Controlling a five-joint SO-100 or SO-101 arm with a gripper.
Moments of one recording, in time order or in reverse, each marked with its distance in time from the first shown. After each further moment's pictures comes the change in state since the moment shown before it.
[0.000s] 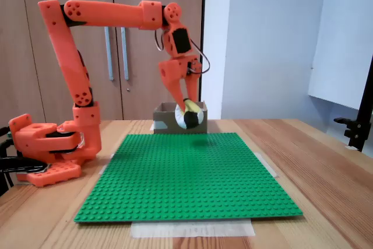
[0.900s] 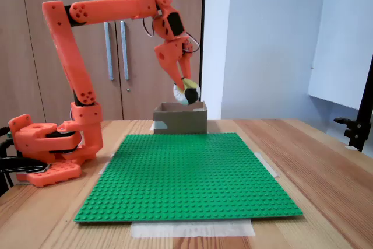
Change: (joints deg) arm -13.4 0.0 -12.5 2.8 -1.1
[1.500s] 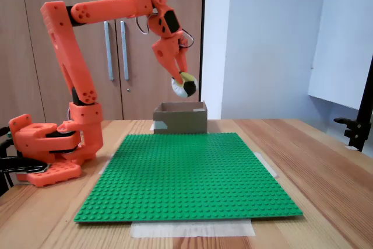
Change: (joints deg) arm -6.2 -1.2 -1.8 -3.2 0.7
